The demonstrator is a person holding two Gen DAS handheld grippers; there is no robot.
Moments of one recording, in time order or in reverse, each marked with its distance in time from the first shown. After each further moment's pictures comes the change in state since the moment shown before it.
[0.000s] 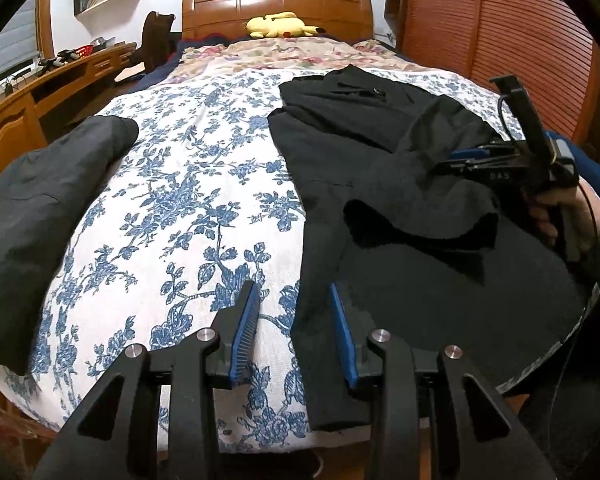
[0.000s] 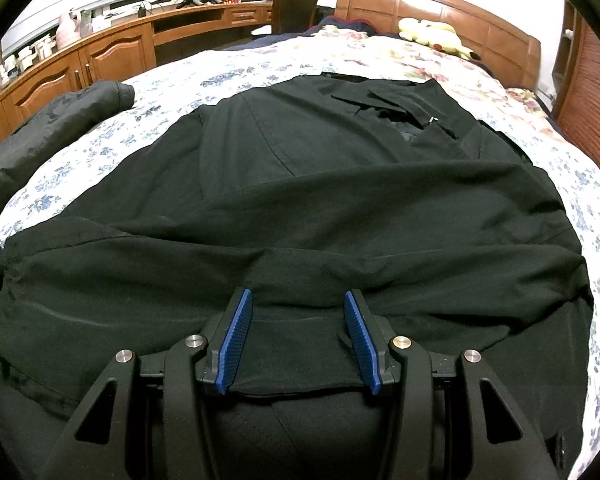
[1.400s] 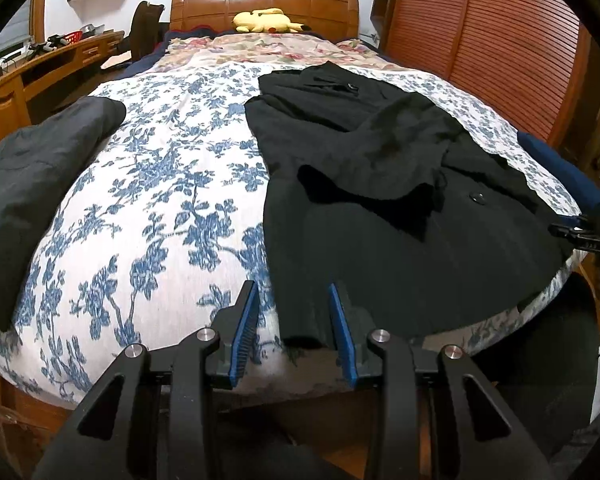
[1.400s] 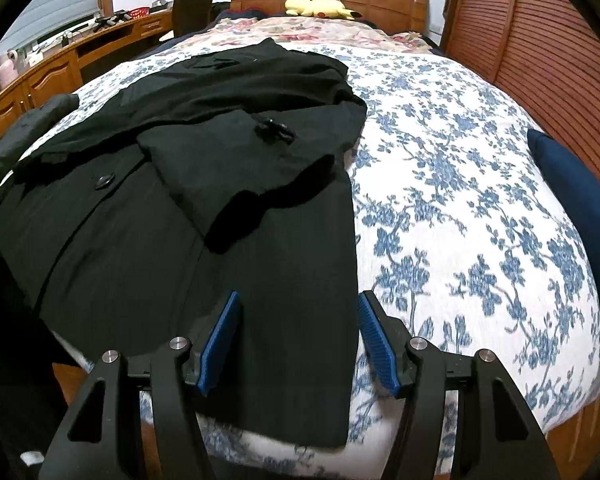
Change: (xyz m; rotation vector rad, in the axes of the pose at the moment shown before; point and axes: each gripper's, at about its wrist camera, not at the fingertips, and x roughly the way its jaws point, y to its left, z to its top) left arm -0.025 -0.008 -0.031 -0.036 0.008 -0.106; right arm -0.168 -0.085 -0.190 0.231 0.047 -0.196
